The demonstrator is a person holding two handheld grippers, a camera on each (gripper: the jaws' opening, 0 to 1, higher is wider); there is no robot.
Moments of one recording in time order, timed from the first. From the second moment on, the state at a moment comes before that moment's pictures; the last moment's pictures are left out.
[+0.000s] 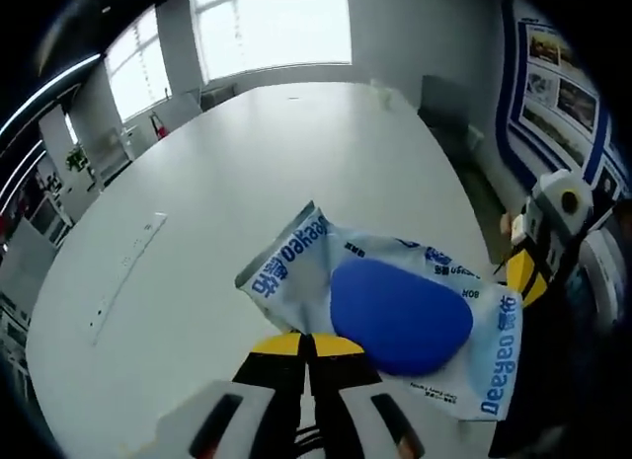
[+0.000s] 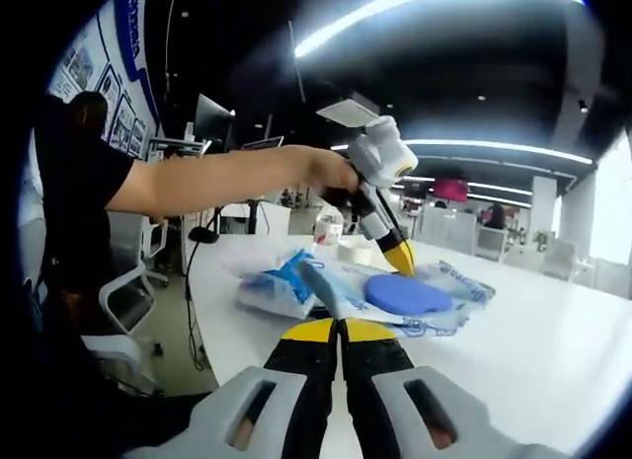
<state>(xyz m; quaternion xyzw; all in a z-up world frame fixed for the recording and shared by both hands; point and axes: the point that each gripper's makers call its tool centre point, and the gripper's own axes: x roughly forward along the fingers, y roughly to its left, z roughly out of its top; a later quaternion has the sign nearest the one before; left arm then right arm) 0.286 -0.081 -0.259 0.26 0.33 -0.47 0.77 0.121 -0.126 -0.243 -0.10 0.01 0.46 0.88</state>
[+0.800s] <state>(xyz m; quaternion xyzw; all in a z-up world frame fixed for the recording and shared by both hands) 0.333 -0.114 -0.275 0.37 0.33 -0.50 0.70 0.165 -0.068 -0.236 -0.17 -0.02 0.43 0.89</state>
